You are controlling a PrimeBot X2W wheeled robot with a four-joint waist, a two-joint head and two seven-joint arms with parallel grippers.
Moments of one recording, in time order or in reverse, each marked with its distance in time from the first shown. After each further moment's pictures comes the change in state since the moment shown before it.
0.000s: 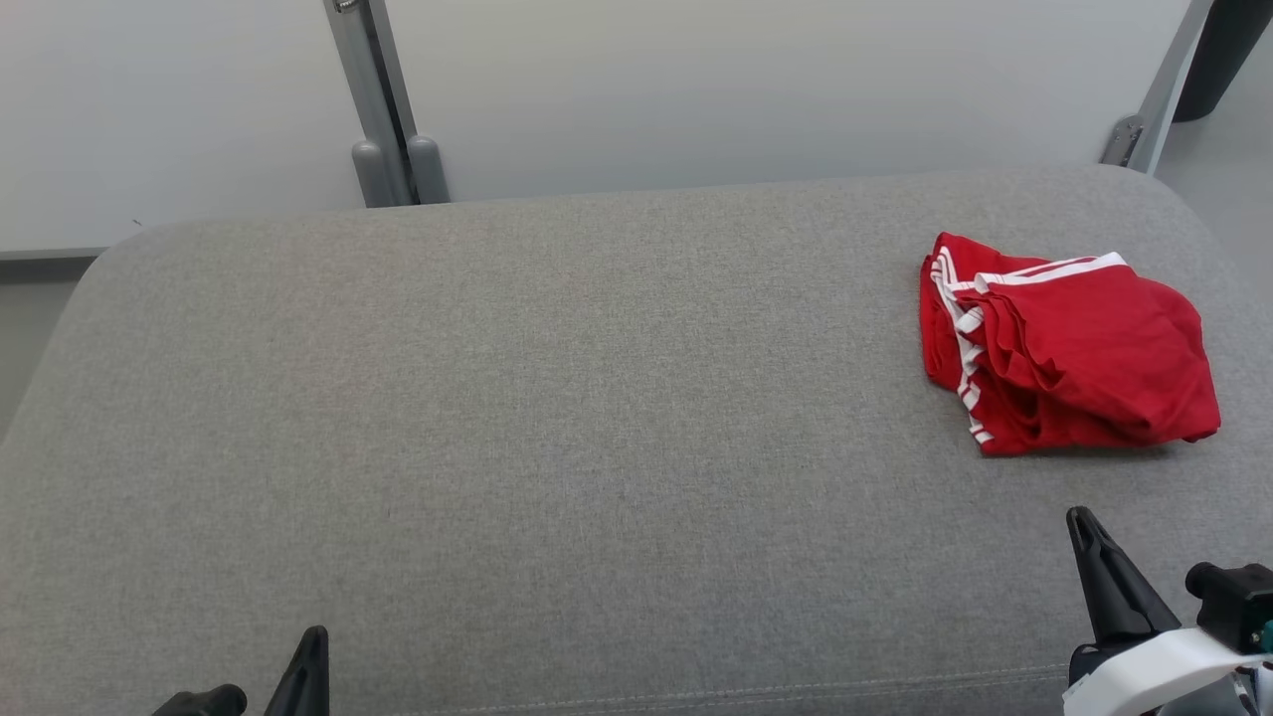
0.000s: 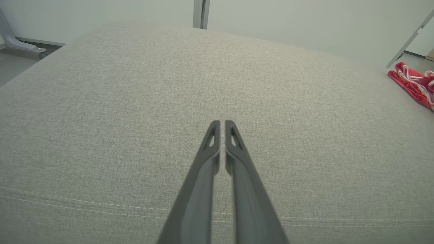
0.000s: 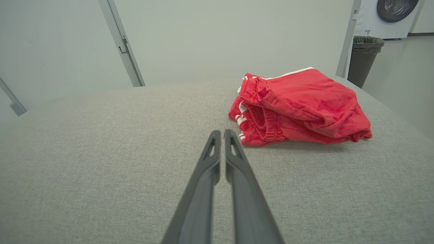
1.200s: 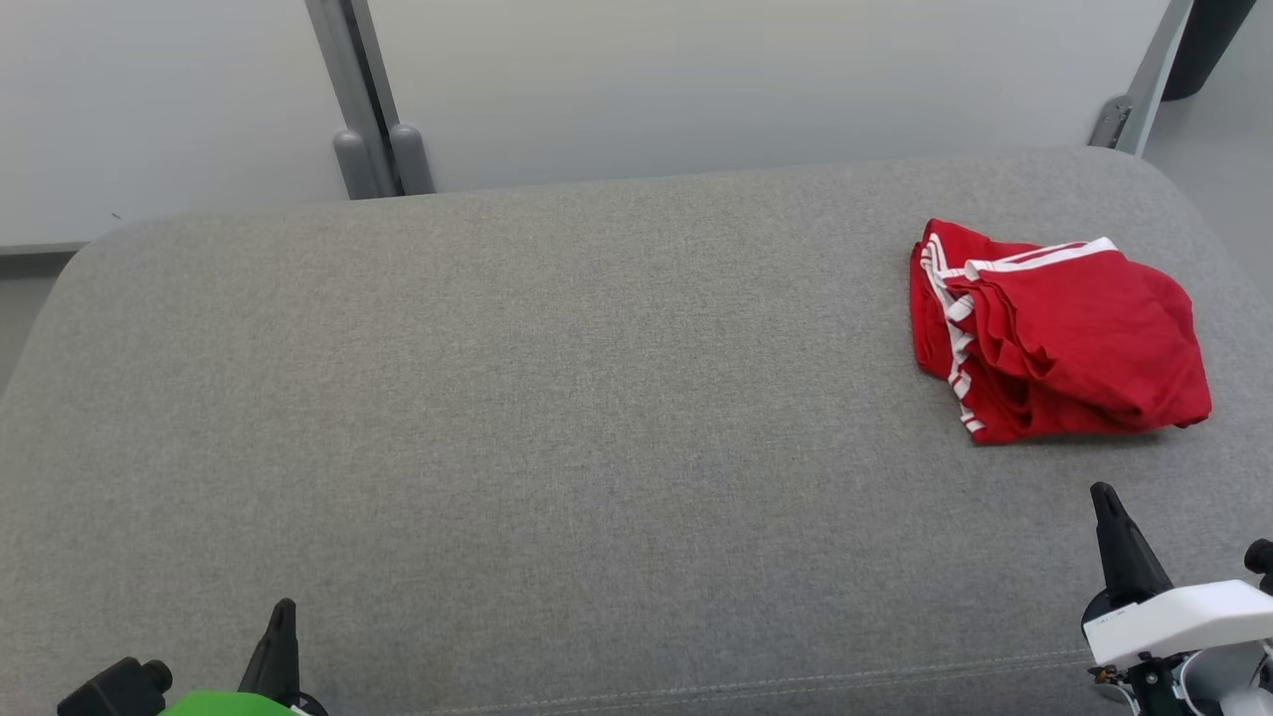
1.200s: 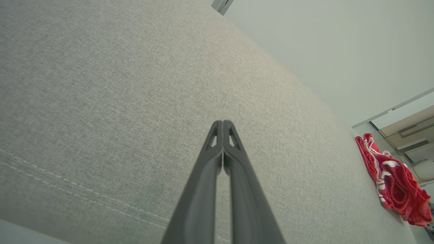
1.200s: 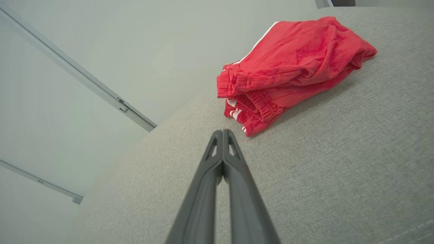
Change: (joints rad) left arm -0.054 -0.052 0.099 0.026 -0.405 -0.034 0.134; right arm -0.053 0.100 -0.087 0.040 0.460 0.014 0.132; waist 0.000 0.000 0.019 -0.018
